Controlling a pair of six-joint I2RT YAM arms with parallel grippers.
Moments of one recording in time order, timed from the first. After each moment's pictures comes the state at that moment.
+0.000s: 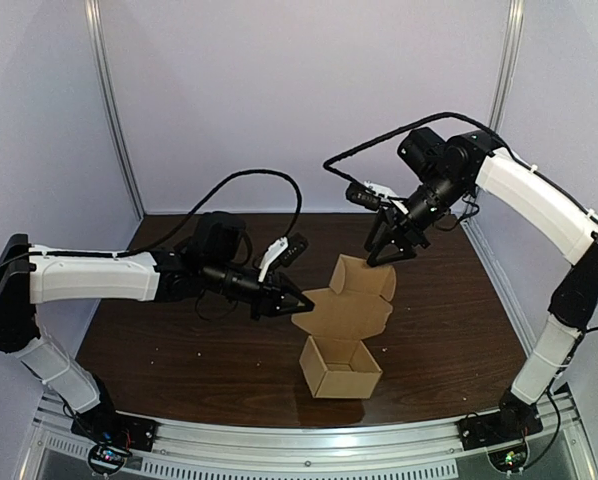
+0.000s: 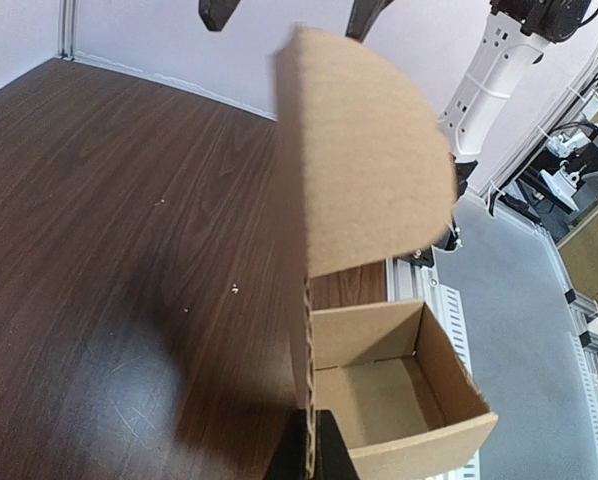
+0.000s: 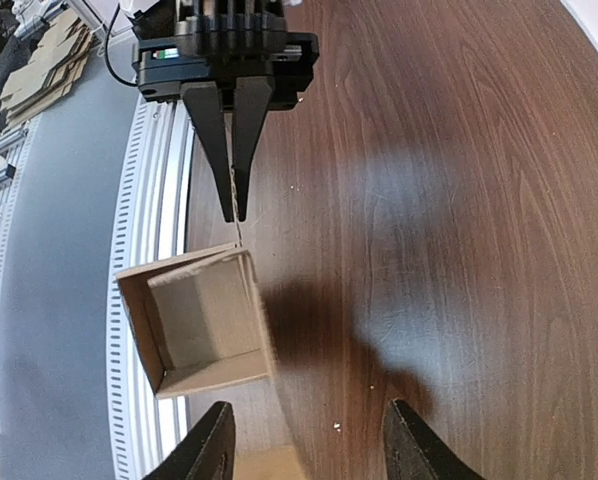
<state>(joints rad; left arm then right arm) -0.88 1.55 1.01 0.03 0.69 -0.20 0.57 1.72 1.87 -1.35 -0.78 -0.73</state>
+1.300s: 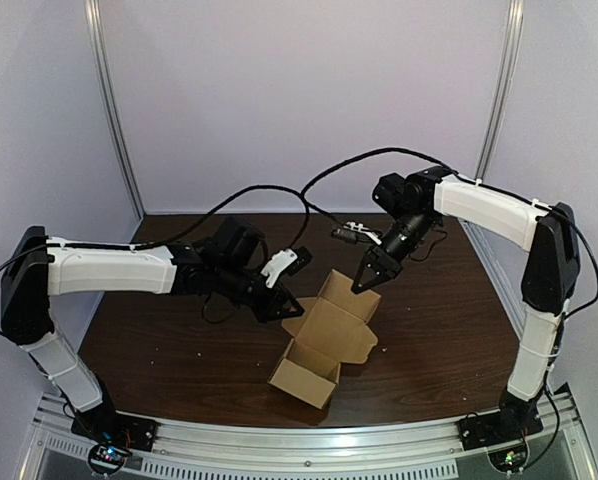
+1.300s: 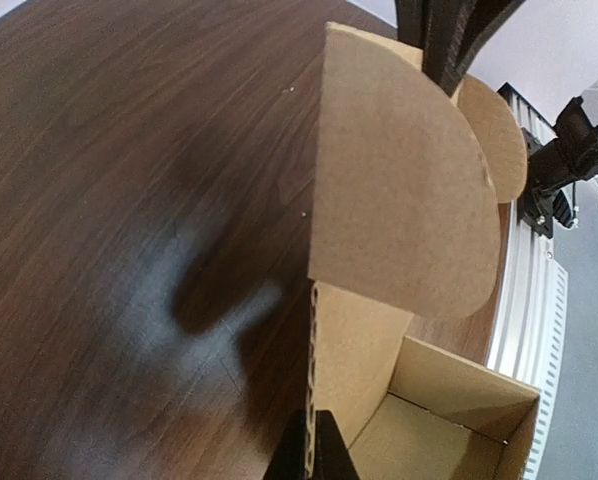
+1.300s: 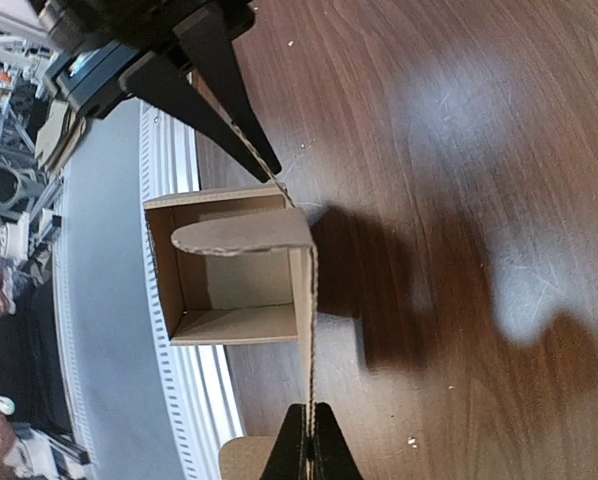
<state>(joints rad) -0.88 1.63 1.11 -0.23 0.40 -0.18 0.57 1.88 1.73 -1.29 -0.86 -0.57</state>
